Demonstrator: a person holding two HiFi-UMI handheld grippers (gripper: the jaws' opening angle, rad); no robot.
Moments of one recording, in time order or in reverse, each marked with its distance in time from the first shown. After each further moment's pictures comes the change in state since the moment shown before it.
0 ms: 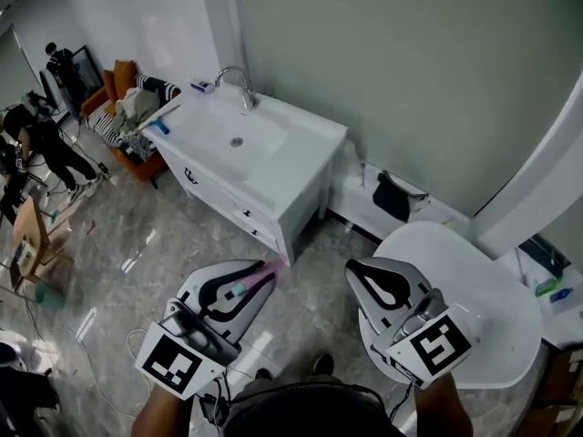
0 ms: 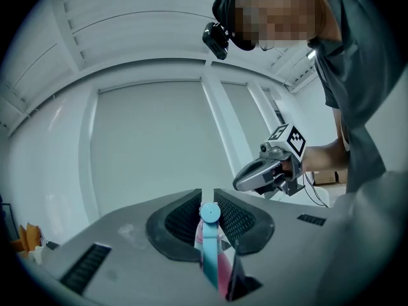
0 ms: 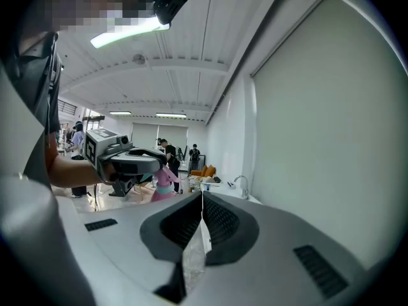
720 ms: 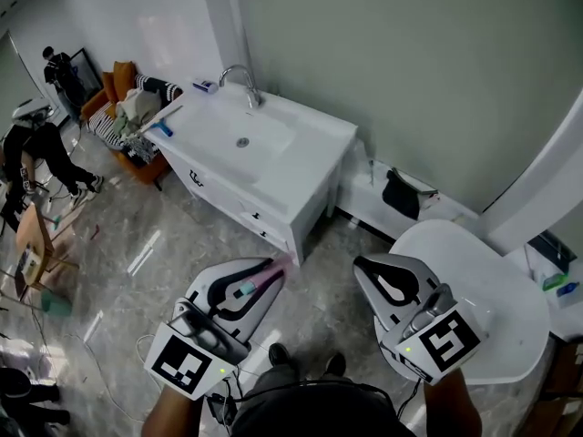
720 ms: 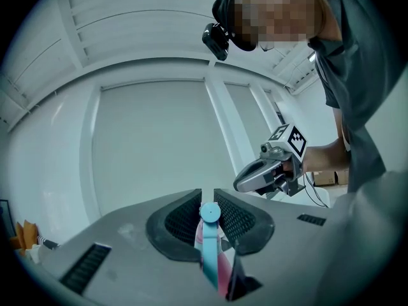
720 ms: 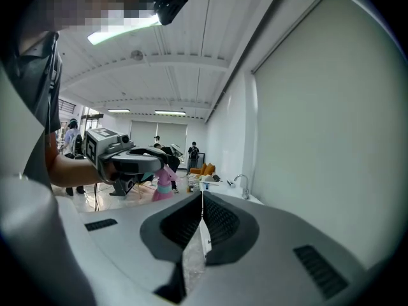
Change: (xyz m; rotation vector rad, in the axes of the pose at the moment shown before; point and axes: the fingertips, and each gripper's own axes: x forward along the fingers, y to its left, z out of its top) left arm -0.003 0.040 -0.014 -0.014 -0.007 -0.009; right arm 0.042 -0.001 0.006 -0.006 0.016 -0.006
